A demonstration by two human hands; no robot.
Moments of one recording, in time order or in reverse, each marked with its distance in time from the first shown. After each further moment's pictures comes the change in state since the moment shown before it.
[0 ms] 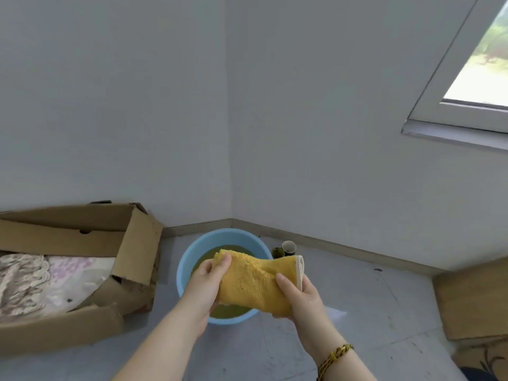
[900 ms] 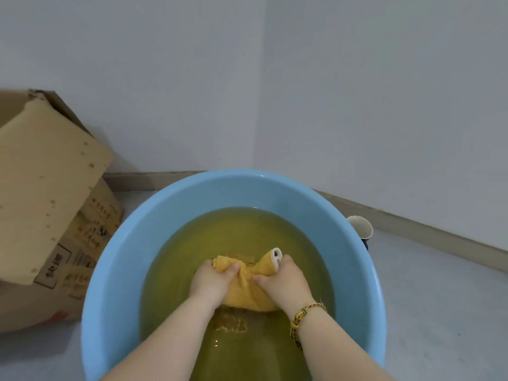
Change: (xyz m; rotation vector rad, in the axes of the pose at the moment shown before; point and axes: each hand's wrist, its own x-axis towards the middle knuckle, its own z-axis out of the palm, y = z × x) left_hand 0.518 -0.323 -0.060 0.576 0.245 -0.132; right_hand 0.516 0.330 0.072 -0.921 0.002 0.063
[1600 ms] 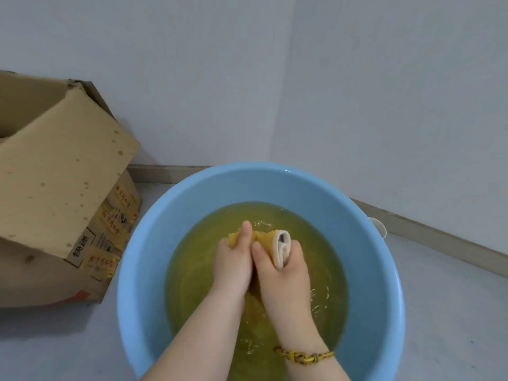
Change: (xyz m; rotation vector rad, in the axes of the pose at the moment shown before) left_hand -0.050 0.018 -0.019 -0.549 0.056 0.033; right_hand -0.075 -0.037 0.022 0.533 0.224 -0.246
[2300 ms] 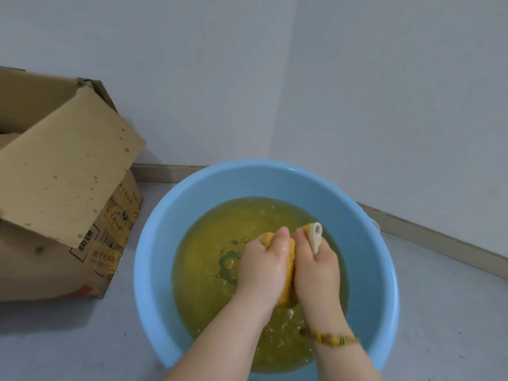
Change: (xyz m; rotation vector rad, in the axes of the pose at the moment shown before) left_hand -0.054 0.003 -0.004 0.014 -0.196 0.176; right_hand -0.009 0.003 -0.020 -0.011 0.152 -0.061
